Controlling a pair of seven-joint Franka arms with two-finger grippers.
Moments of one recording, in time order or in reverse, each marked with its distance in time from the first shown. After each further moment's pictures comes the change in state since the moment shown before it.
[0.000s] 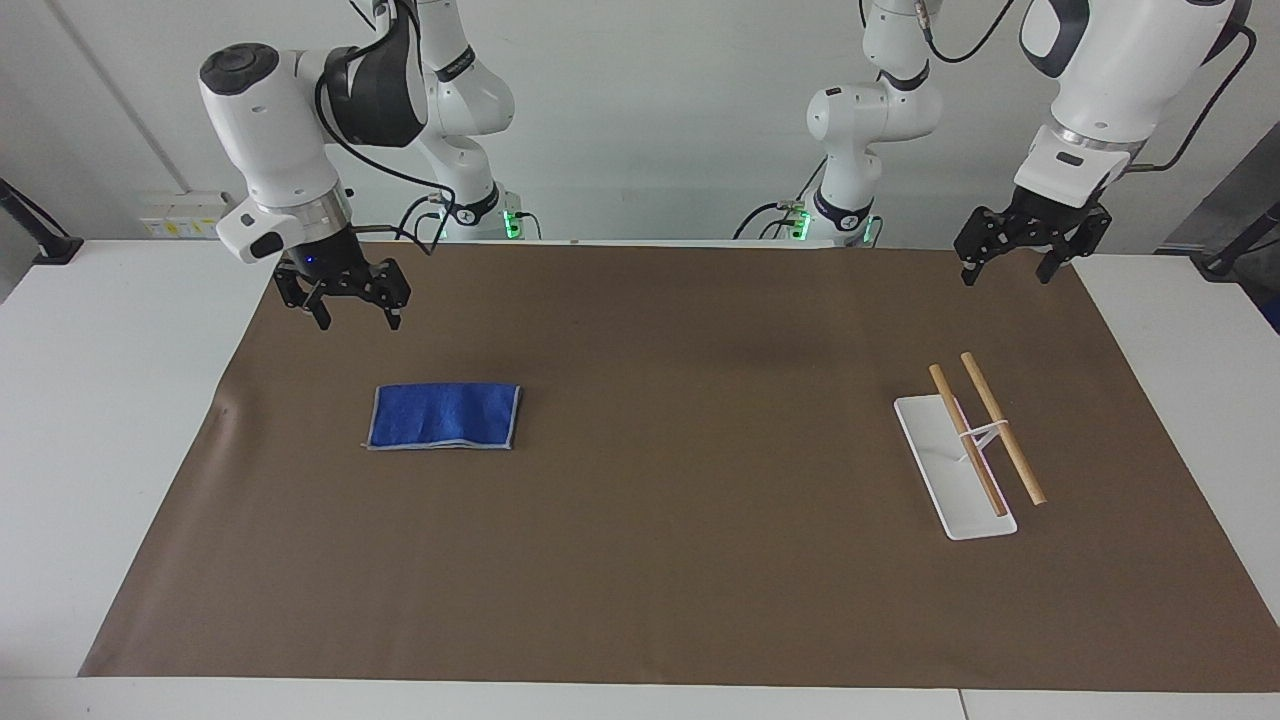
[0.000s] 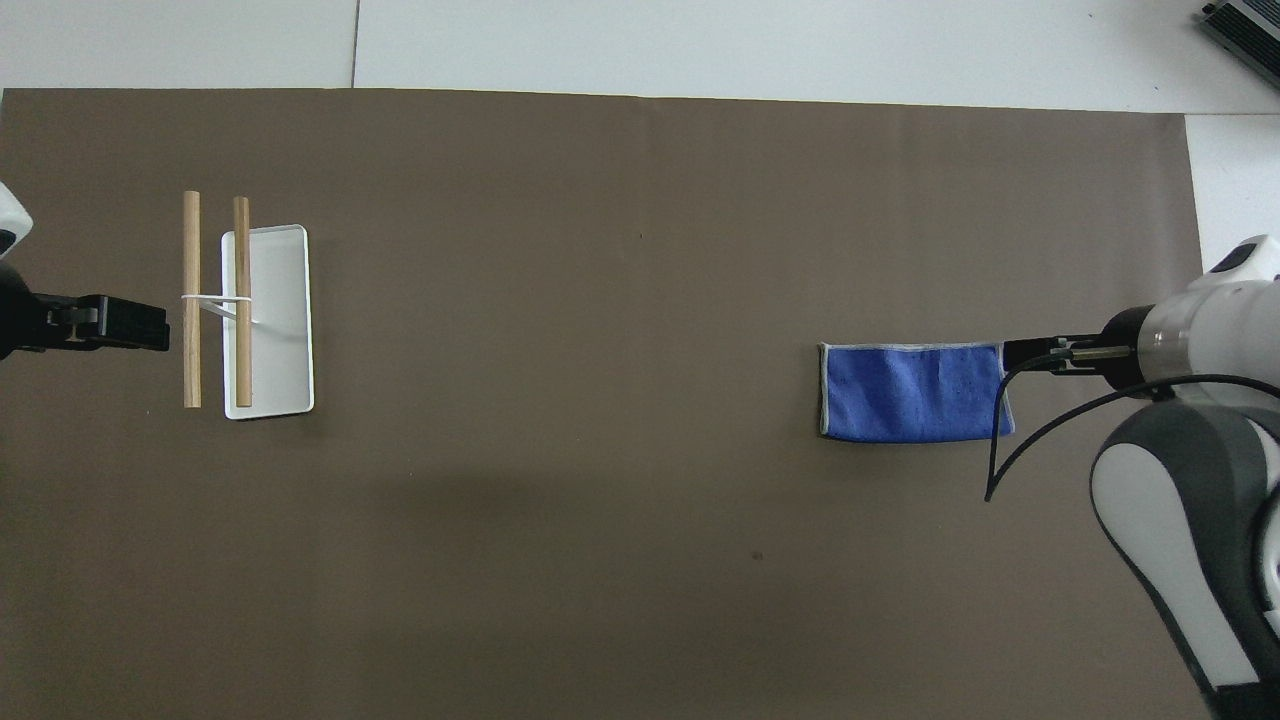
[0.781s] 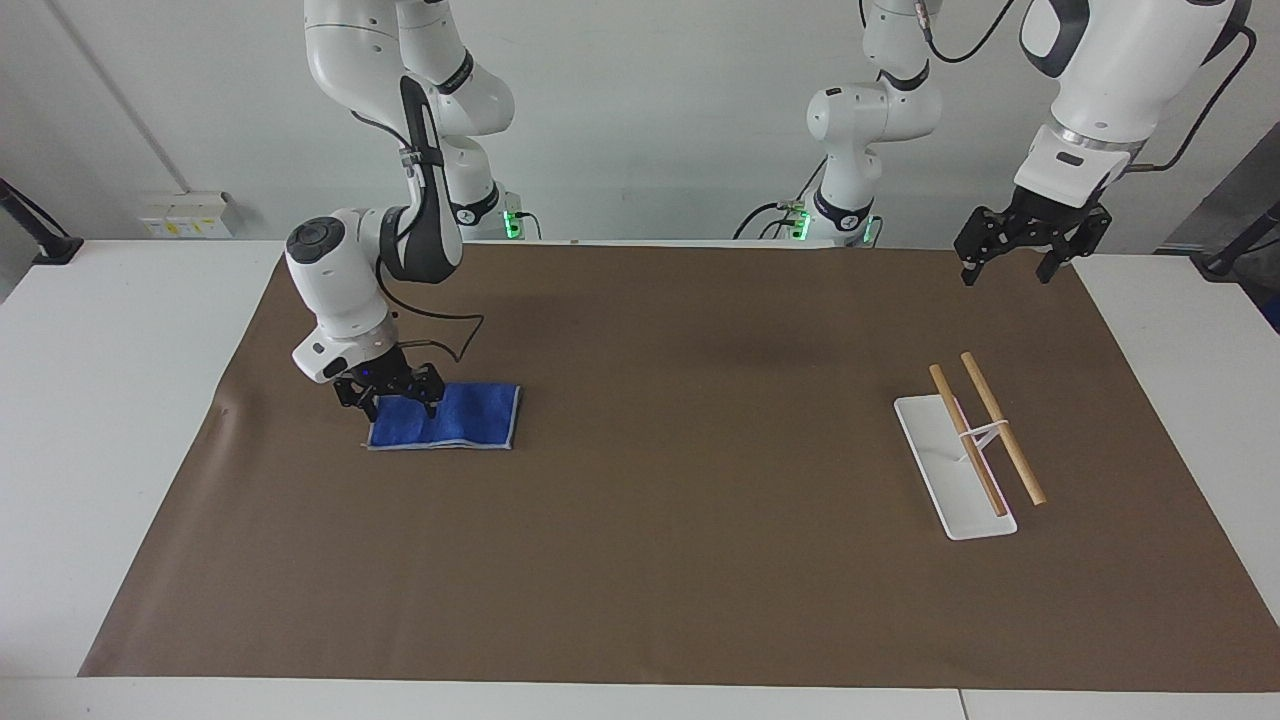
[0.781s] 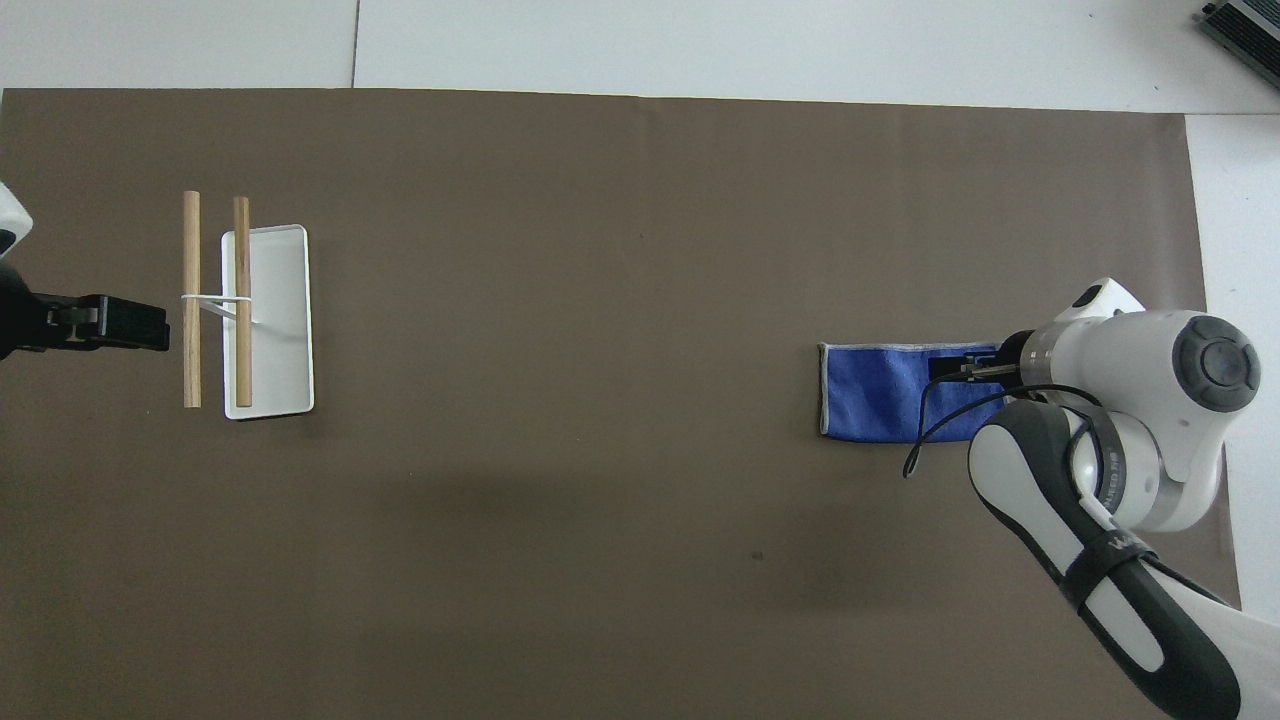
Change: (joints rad) left arm 0.000 0.000 0.000 0.000 0.000 0.000 0.000; right arm 0.013 0.166 0.004 -0.133 0.131 0.306 -0.105
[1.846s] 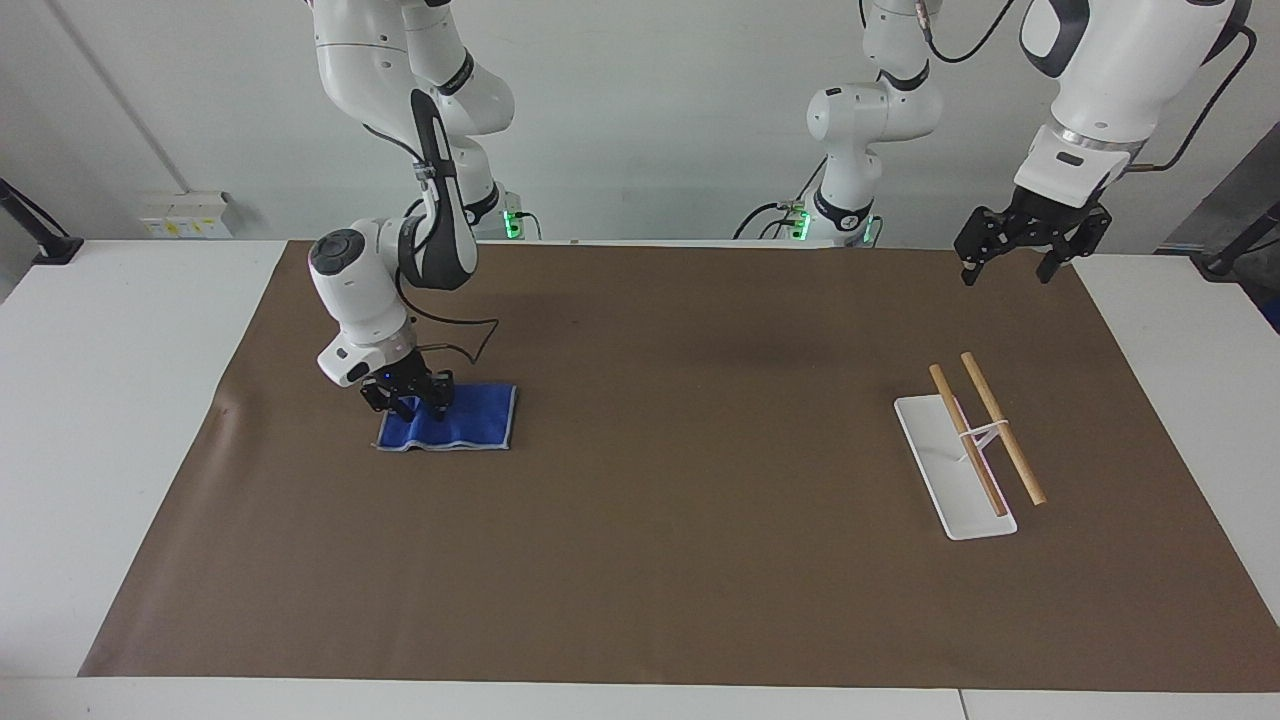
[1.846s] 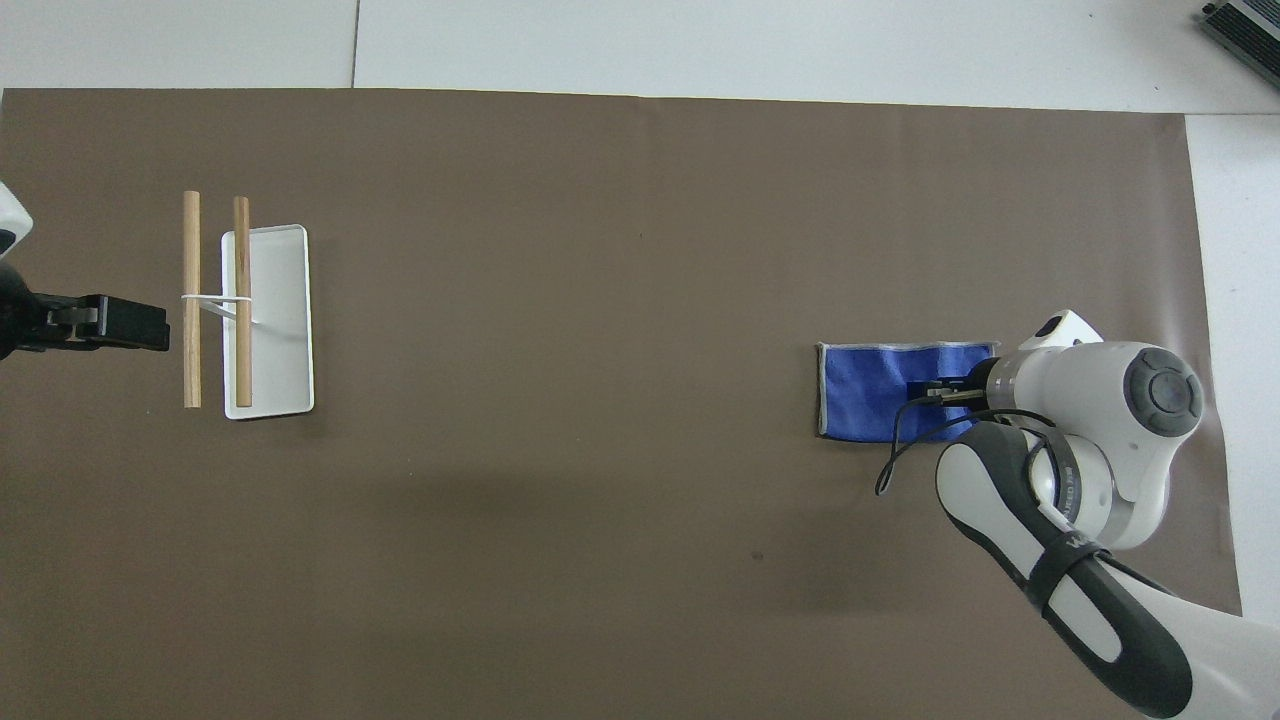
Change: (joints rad) left arm 0.000 0.000 0.000 0.000 0.000 0.000 0.000; right arm 0.008 0.019 -0.001 -0.054 0.005 0.065 -0.009
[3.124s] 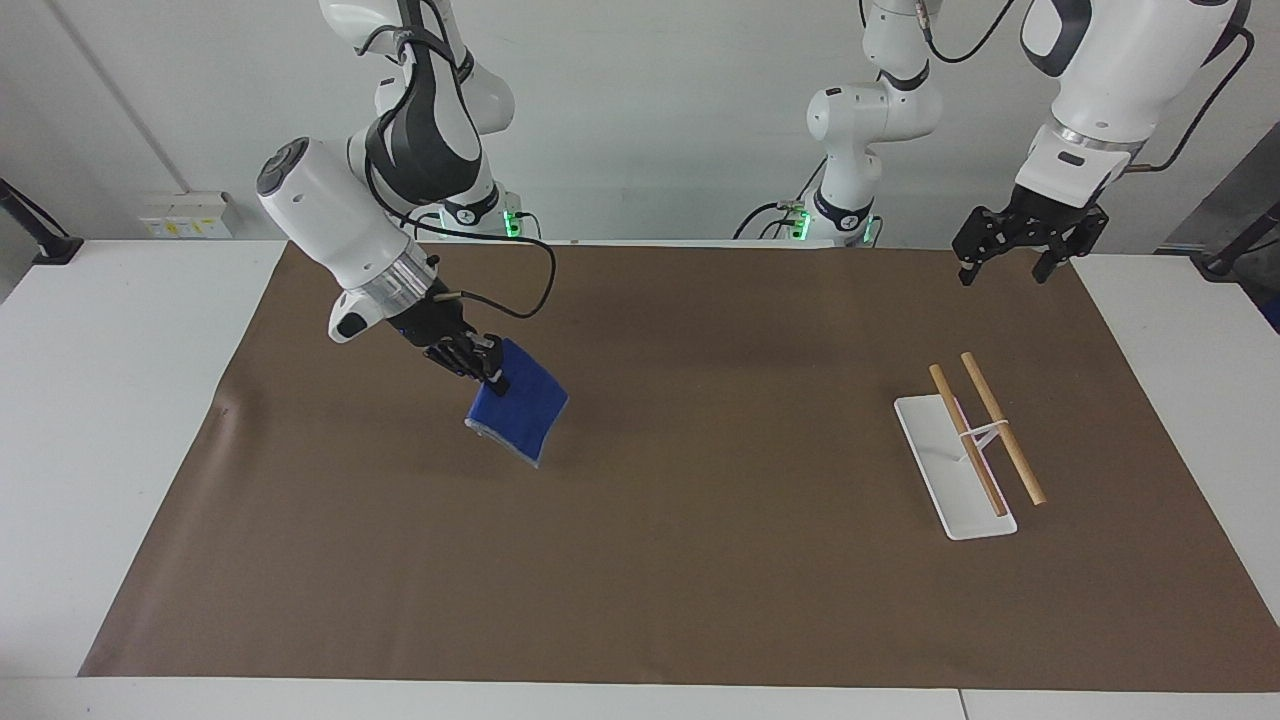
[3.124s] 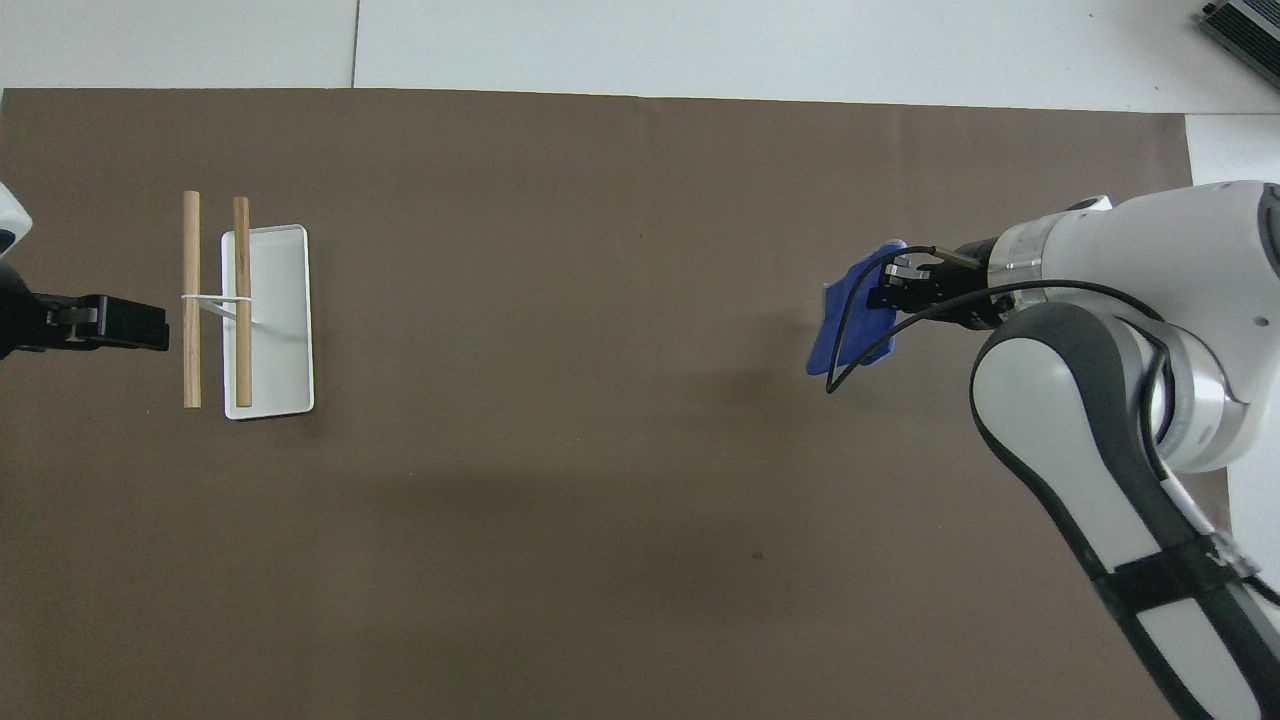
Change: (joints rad) left arm 0.006 0.000 0.007 -0.001 -0.081 0.008 -0.080; right arm 0.006 -0.046 0.131 0.464 0.531 -0.441 0.479
